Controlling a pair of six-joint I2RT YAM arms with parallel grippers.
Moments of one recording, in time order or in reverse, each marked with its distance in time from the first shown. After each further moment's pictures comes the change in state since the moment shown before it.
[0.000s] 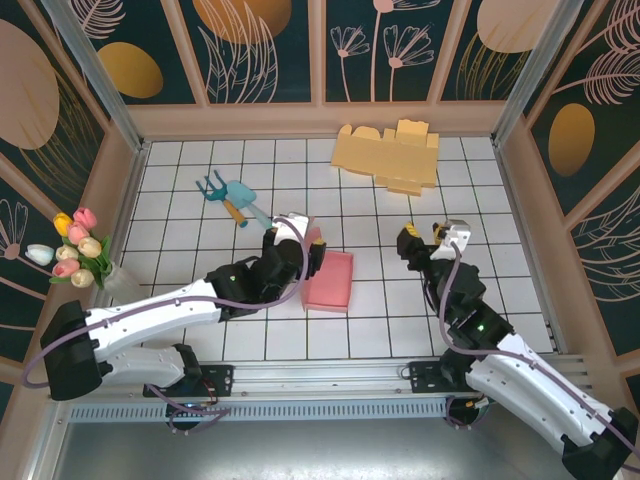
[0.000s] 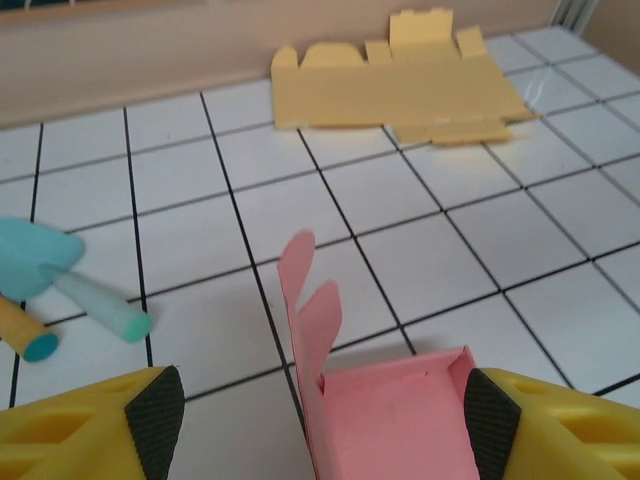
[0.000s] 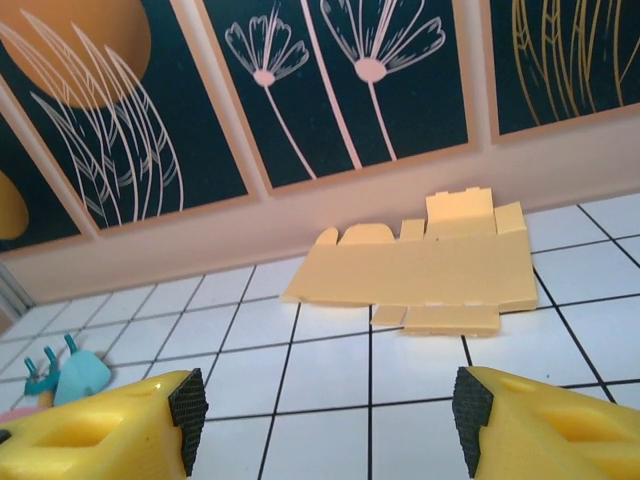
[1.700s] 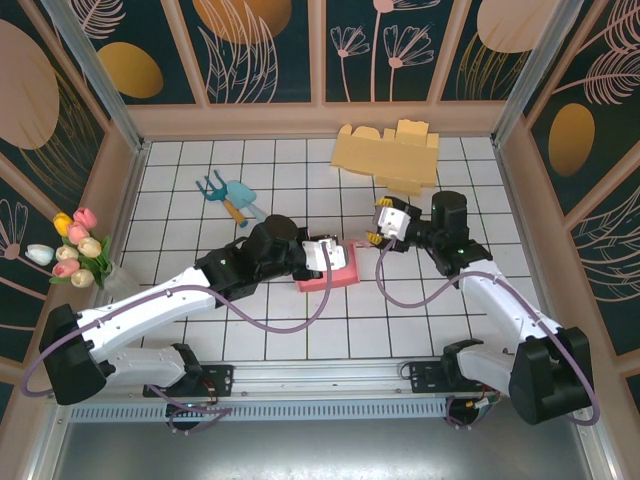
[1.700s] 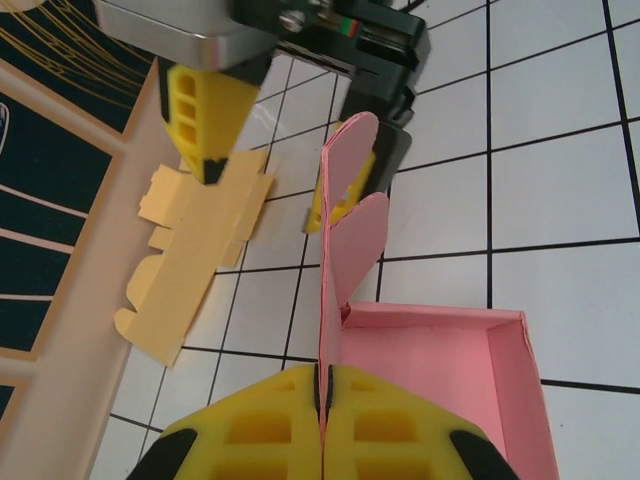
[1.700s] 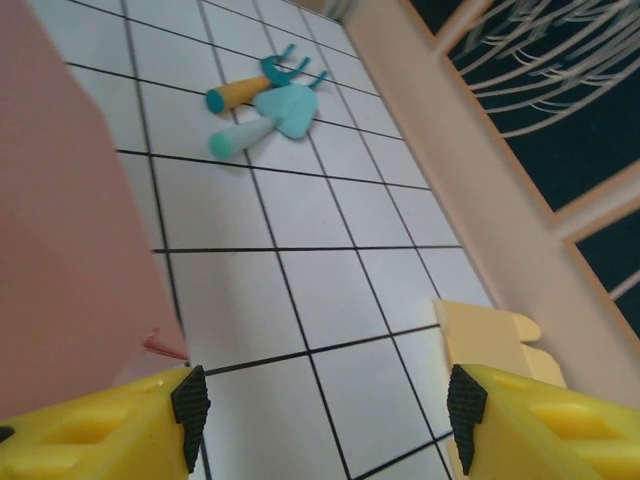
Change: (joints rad) left arm 0.103 -0.010 0.113 0.009 0.646 1.115; right arm -0.430 0.620 0.306 -0.075 -1.200 -1.228
